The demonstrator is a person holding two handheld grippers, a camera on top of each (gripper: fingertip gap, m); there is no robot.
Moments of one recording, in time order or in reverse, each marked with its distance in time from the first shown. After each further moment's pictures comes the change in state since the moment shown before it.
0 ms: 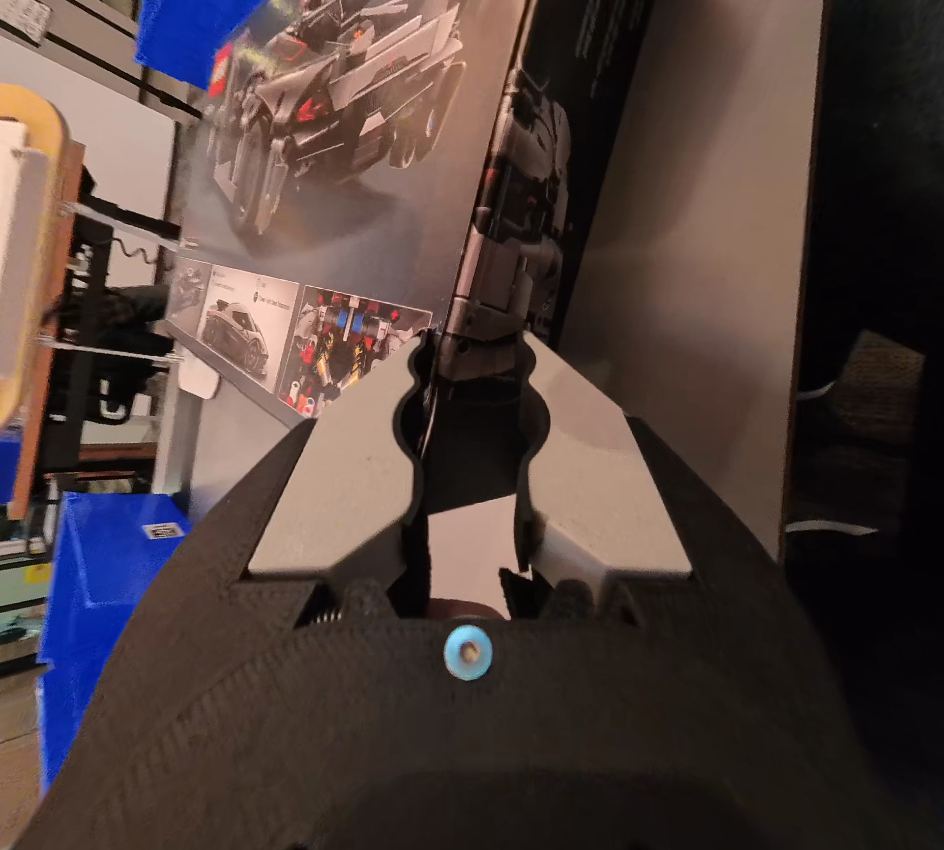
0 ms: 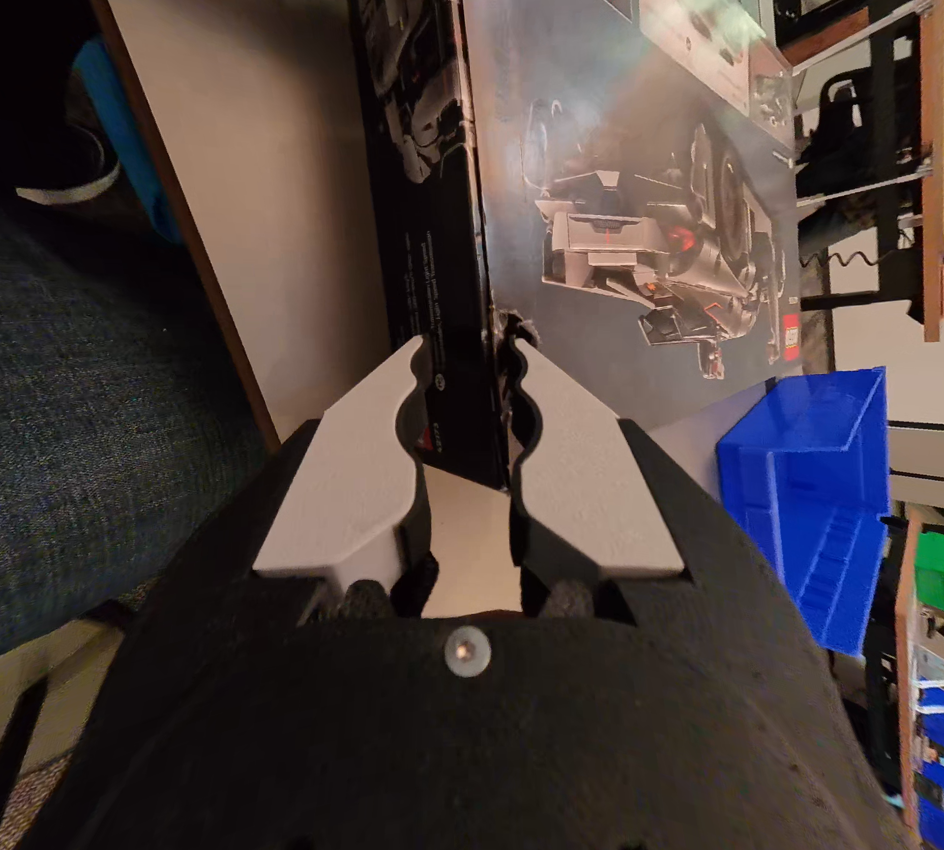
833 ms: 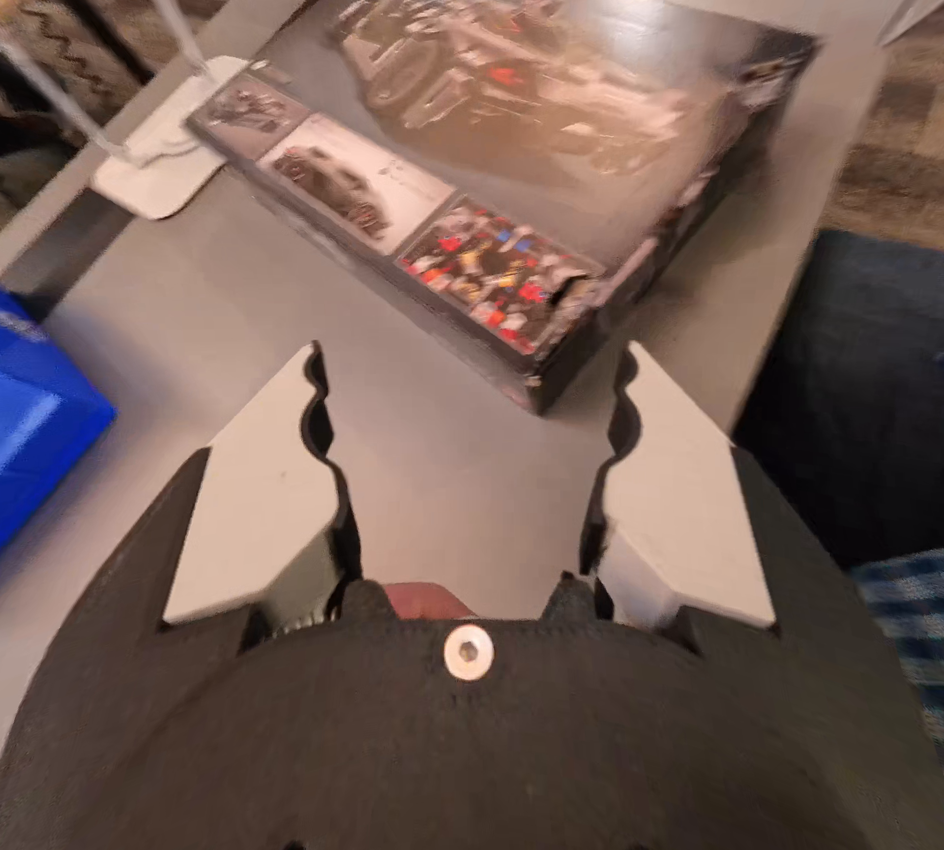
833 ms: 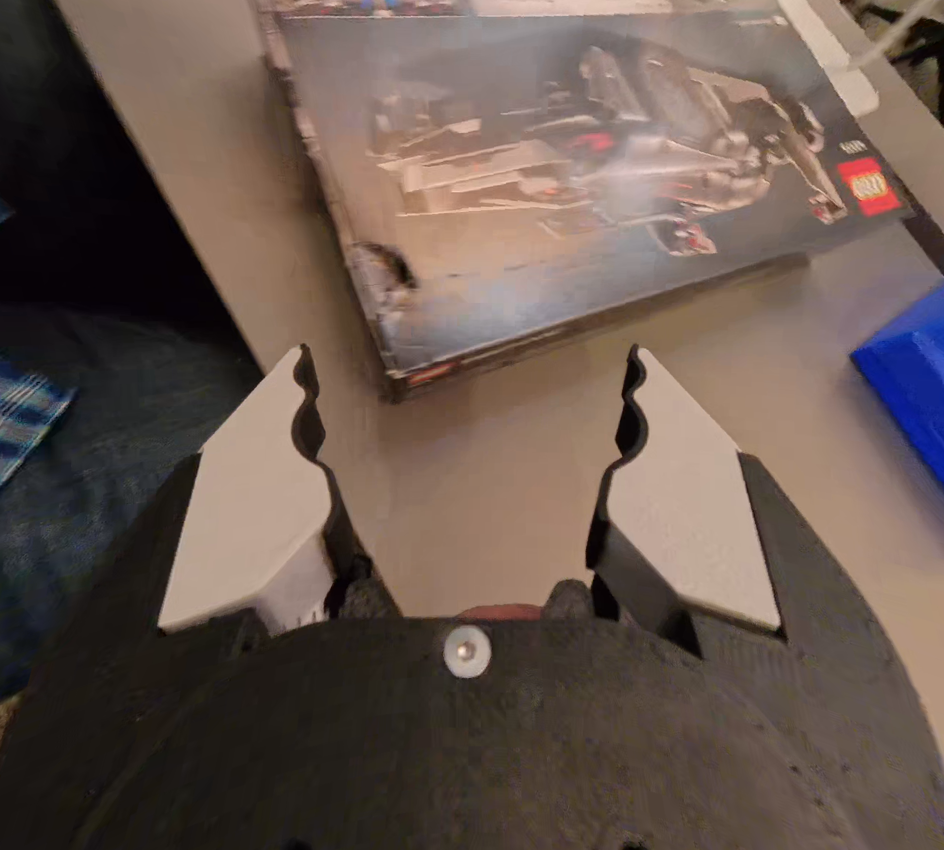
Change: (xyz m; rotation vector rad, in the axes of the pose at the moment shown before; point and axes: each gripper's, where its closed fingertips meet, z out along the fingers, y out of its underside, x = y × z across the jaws) left arm -0.067 0.031 -0.069 0.043 0.051 -0.602; right arm 0.050 0.033 -0.042 0.161 -0.182 0.469
